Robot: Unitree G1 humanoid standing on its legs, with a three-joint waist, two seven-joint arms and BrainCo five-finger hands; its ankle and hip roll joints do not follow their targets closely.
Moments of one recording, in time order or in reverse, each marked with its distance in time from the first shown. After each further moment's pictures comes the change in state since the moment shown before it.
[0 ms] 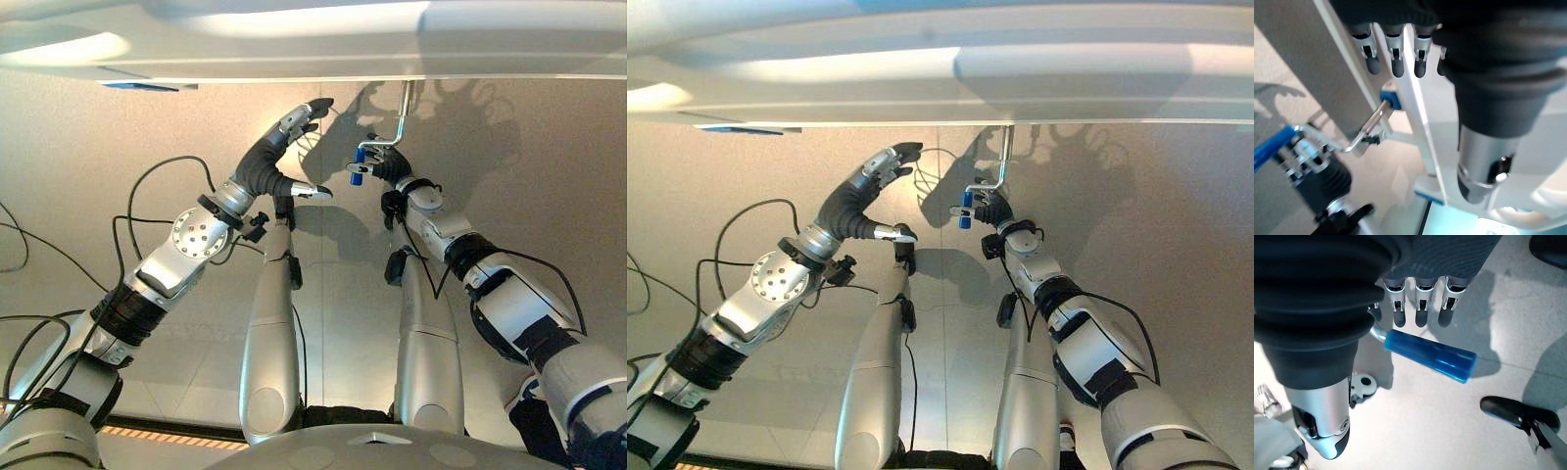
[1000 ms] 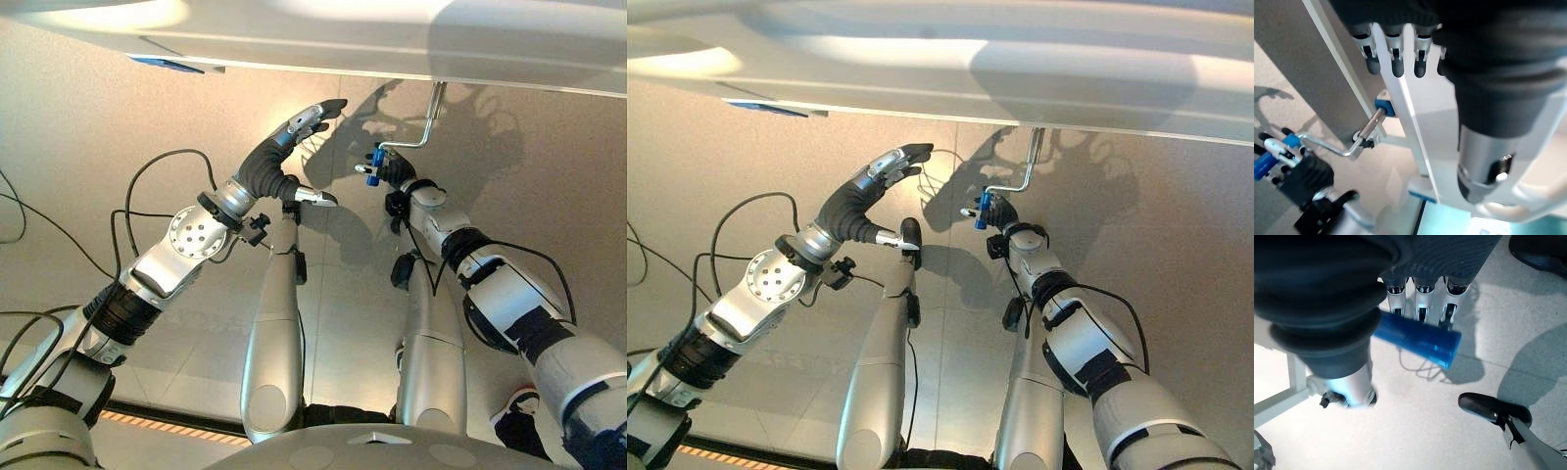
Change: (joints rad) left arm -0.031 0.040 -0.064 -0.041 0.011 -0.010 -0.038; right arm -0.059 0.030 -0.033 0.156 0.016 0.031 0.044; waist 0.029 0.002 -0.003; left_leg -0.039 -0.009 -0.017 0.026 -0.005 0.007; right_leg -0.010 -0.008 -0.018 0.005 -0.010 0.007
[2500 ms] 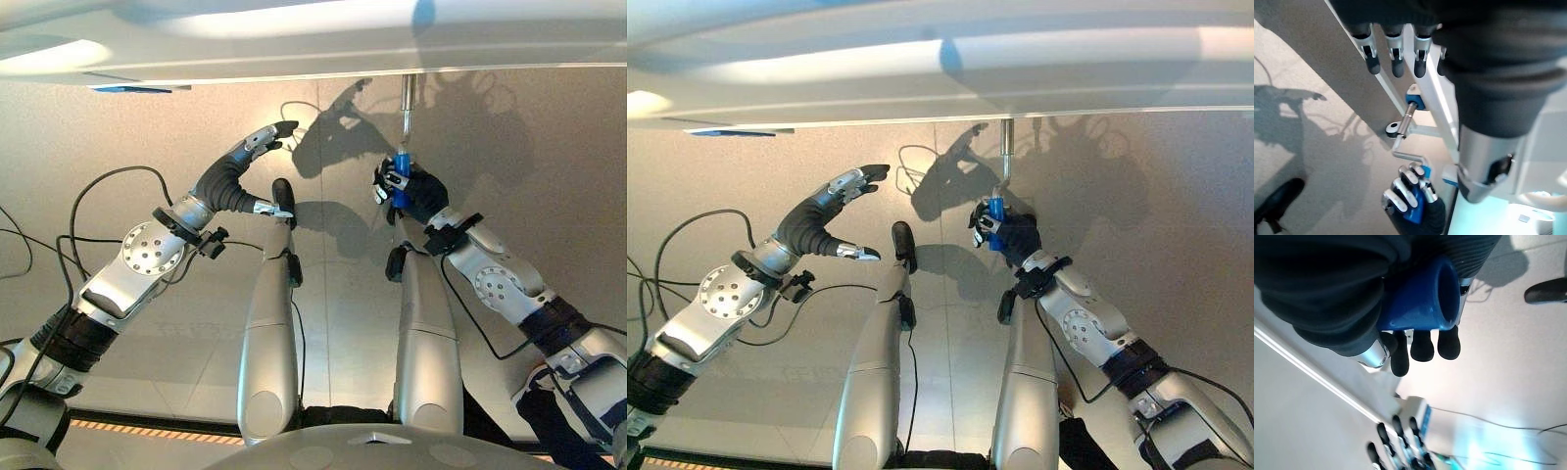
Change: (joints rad) left arm 0.263 0.137 0.238 -0.066 -0.033 -0.011 -0.053; right arm 0.600 -0.402 -0.141 -1.121 0.474 -0.048 0.160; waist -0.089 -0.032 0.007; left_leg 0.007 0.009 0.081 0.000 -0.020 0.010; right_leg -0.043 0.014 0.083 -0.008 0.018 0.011
